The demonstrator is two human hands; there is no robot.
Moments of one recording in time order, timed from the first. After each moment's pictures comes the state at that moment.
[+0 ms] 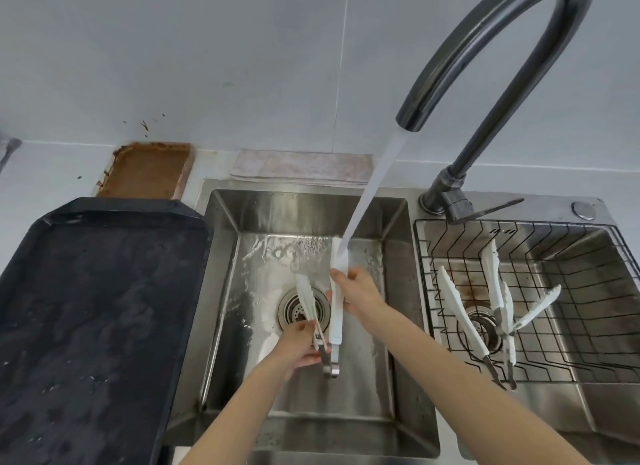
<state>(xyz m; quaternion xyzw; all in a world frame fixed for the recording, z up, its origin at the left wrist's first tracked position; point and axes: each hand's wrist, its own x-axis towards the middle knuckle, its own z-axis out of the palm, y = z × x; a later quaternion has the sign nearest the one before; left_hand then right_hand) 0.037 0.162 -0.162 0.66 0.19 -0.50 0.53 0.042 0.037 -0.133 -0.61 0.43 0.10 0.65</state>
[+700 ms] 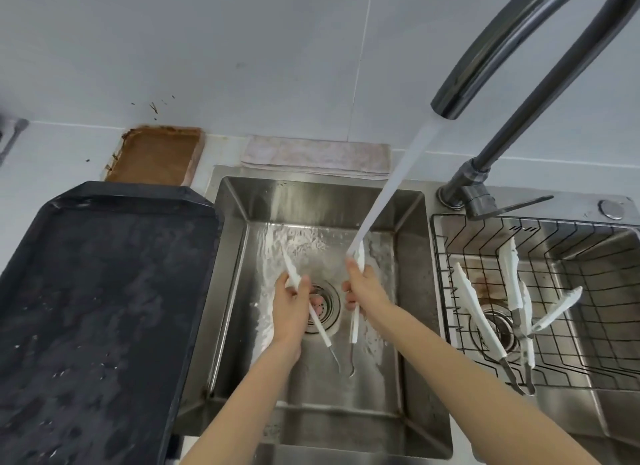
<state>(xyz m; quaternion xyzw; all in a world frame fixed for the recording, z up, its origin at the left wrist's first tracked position) 0.056 0.163 -0.150 0.67 0.20 -0.25 0.66 0.045 0.041 -0.151 -0.61 0.43 0.13 0.65</state>
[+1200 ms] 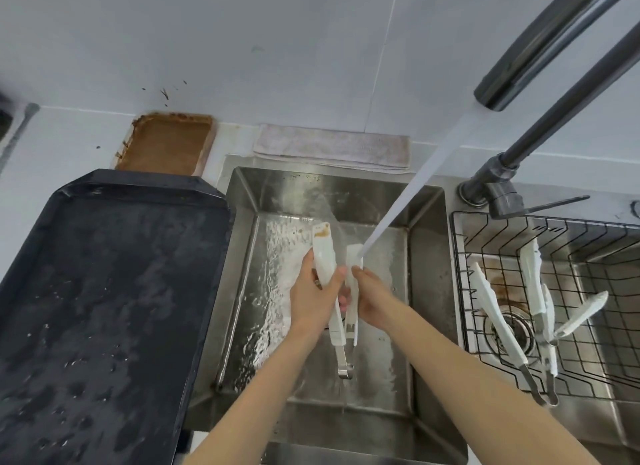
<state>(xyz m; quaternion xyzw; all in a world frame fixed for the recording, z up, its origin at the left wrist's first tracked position) 0.065 0.154 -0.140 0.79 0.05 -0.21 0.58 0.053 0.050 -0.157 -0.42 0.44 0.16 0.78</state>
